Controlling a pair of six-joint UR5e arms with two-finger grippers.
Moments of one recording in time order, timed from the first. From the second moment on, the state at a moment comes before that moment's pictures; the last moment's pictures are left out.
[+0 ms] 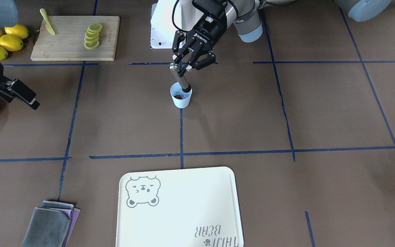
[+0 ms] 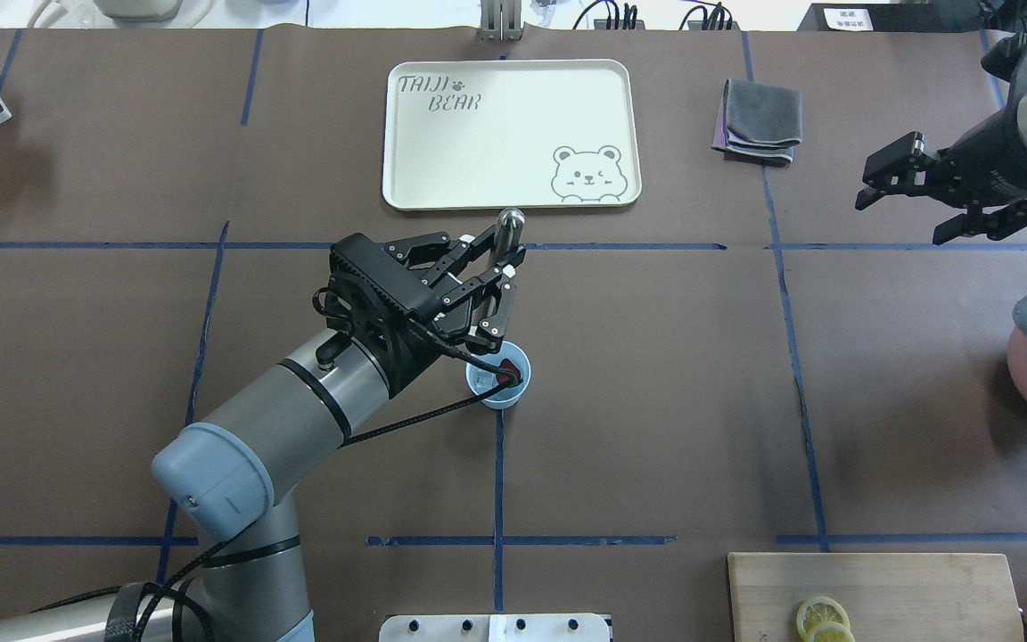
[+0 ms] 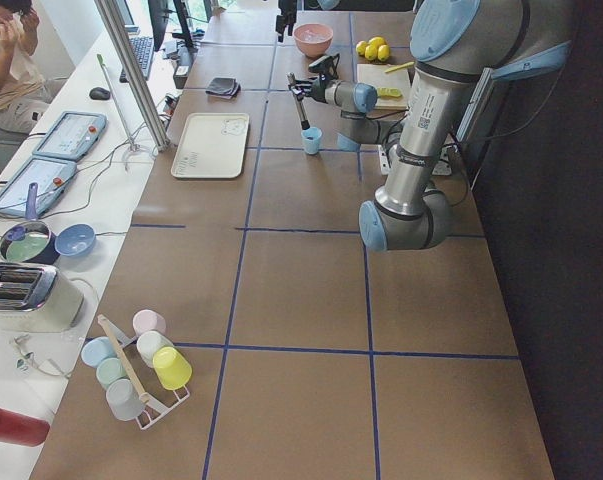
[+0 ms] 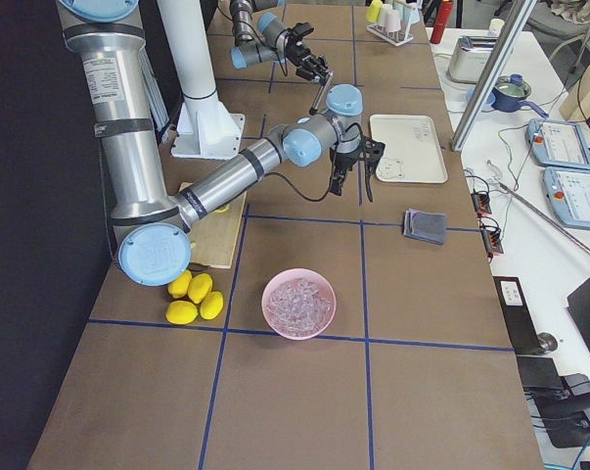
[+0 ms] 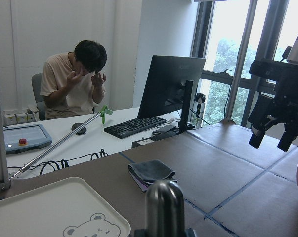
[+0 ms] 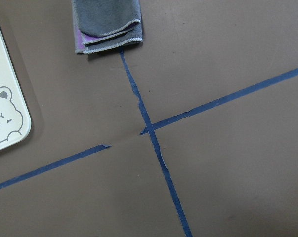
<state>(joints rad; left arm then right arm) -0.29 -2.11 -1.74 -2.75 -1.02 -0.42 1.08 -1.40 1.98 -1.50 2.26 1.16</state>
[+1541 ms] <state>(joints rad) -0.22 -2.14 -1.64 -2.77 -0.98 -0.40 1.08 -1.40 1.98 -1.50 2.26 1.16</state>
